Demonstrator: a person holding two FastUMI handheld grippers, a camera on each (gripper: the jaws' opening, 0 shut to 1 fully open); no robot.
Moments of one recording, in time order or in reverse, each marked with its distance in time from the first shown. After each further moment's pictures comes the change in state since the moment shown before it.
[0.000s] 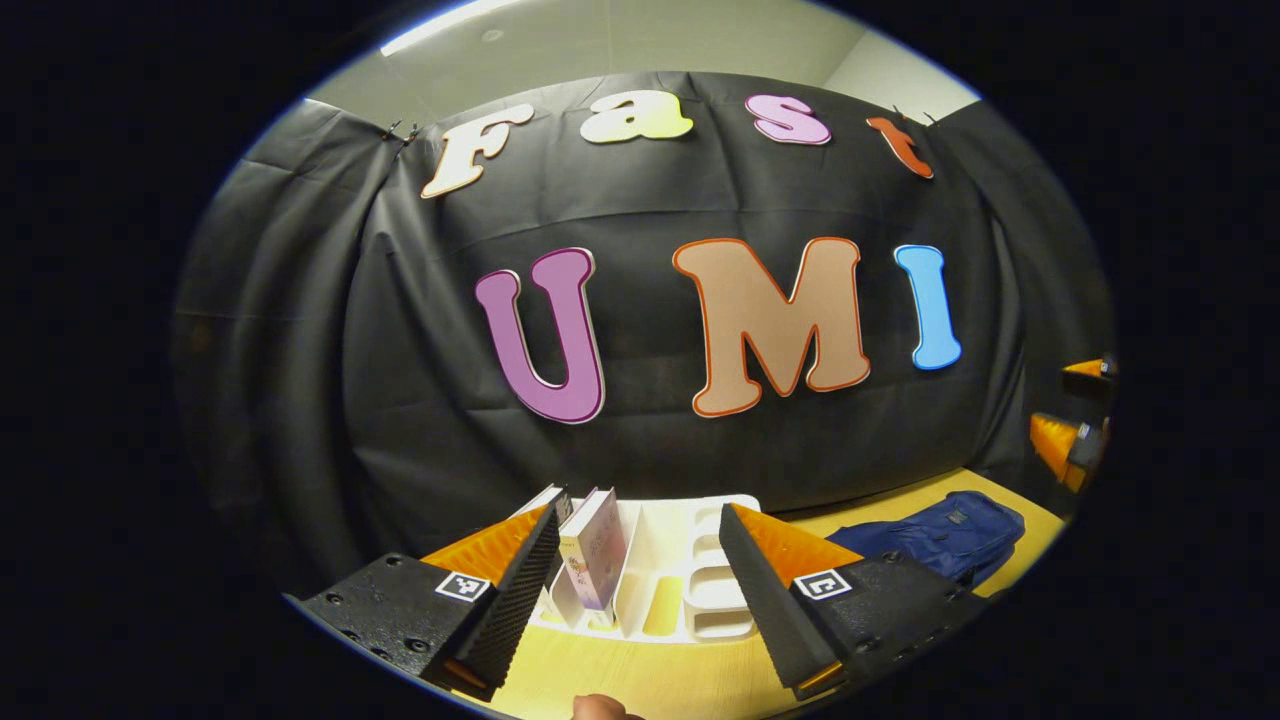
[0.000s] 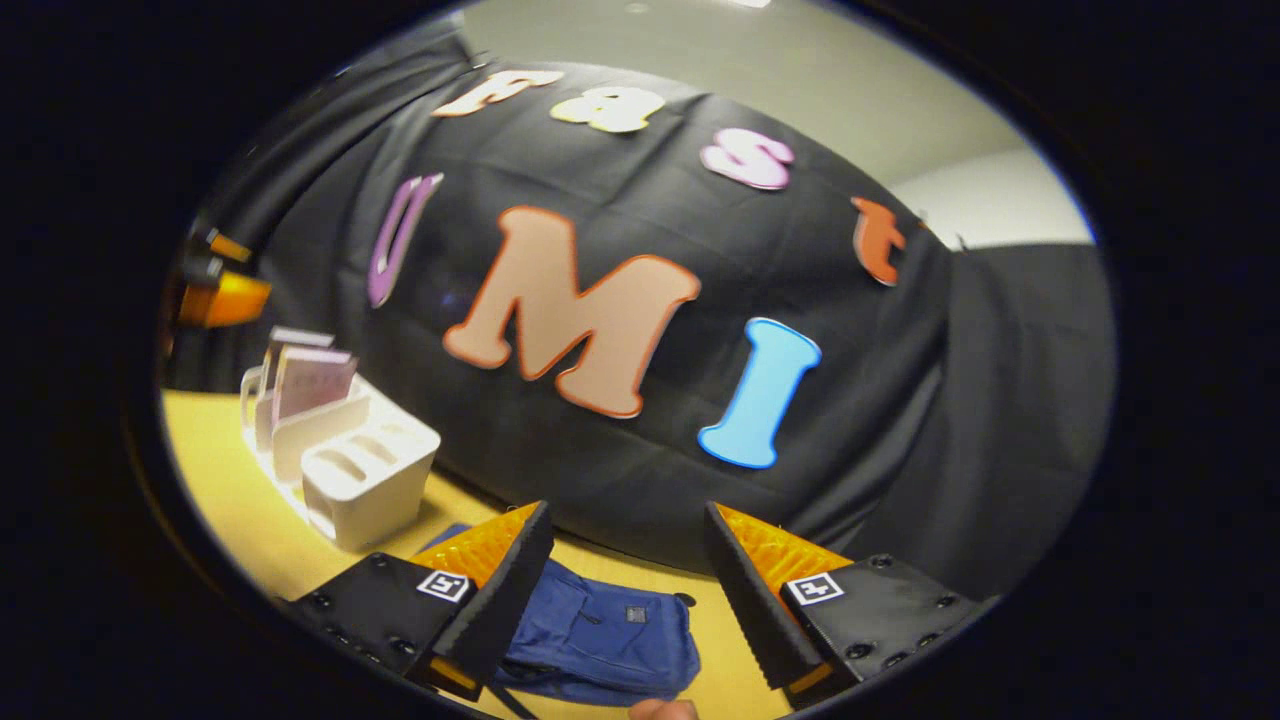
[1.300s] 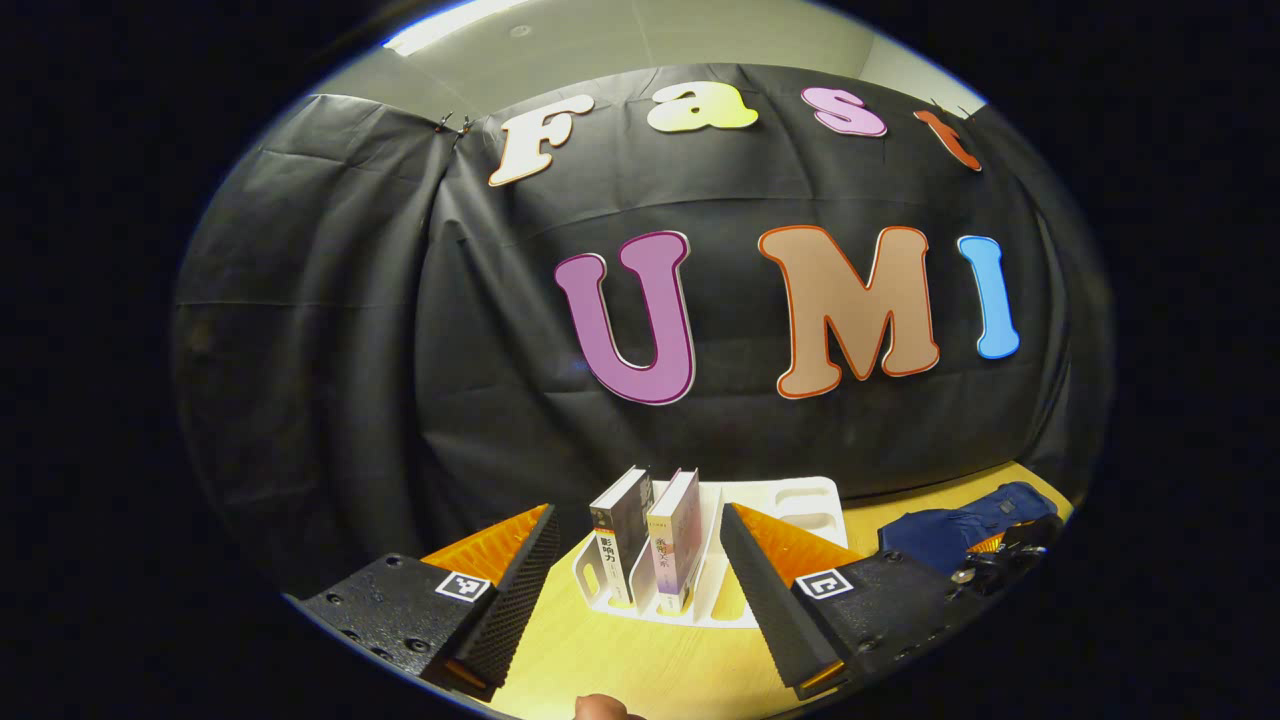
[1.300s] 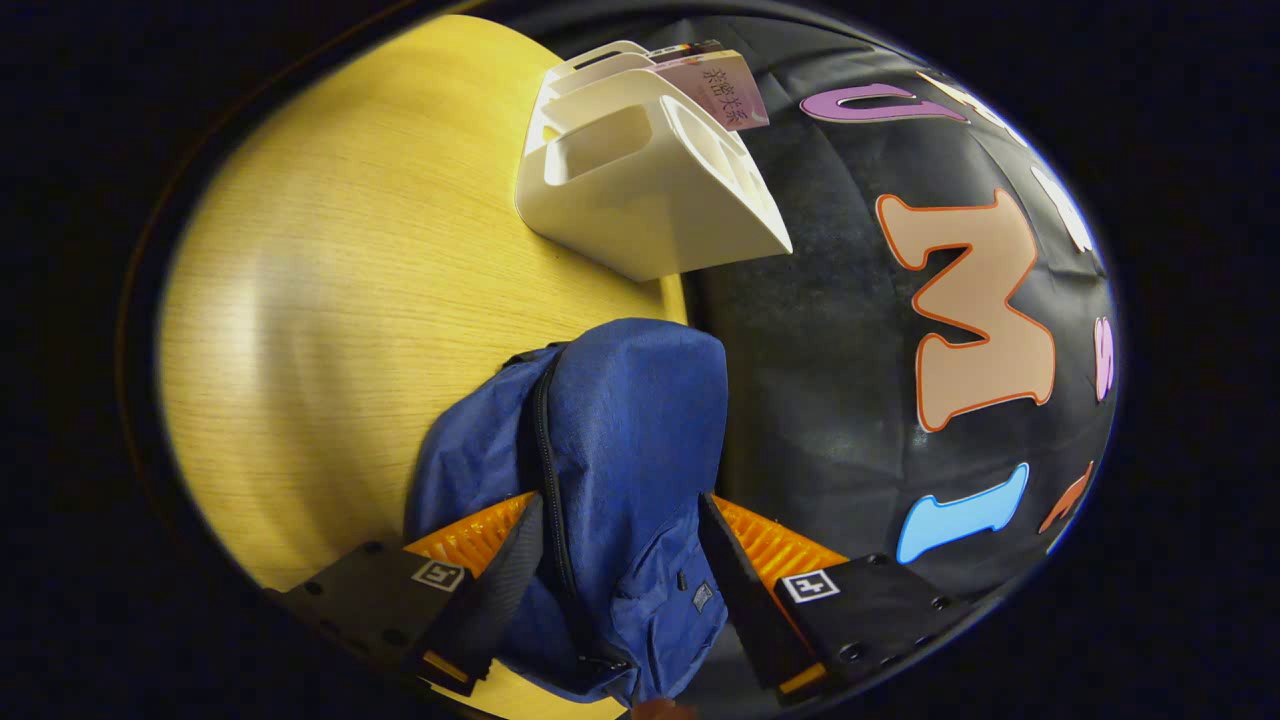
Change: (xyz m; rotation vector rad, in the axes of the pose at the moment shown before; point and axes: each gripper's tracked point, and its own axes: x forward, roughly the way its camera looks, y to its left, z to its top) left arm -0.023 0.080 -0.018 0.000 0.030 0.169; right arm 0.054 0.190 -0.208 -0.880 0.203 0.426
